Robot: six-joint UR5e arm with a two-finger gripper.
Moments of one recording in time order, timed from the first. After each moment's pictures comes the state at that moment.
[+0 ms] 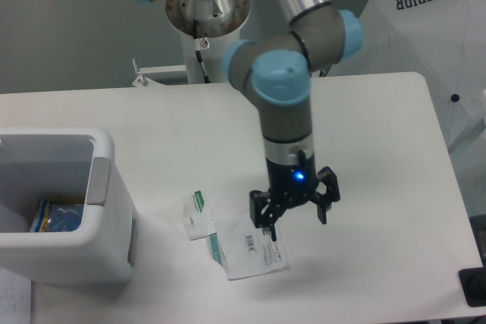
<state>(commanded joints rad) 2.51 -2.02 -1.62 -0.64 1.41 0.27</state>
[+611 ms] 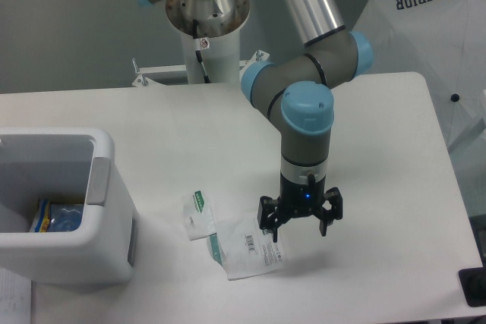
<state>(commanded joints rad) 2.51 -2.08 -1.66 -0.65 1.41 0.36</state>
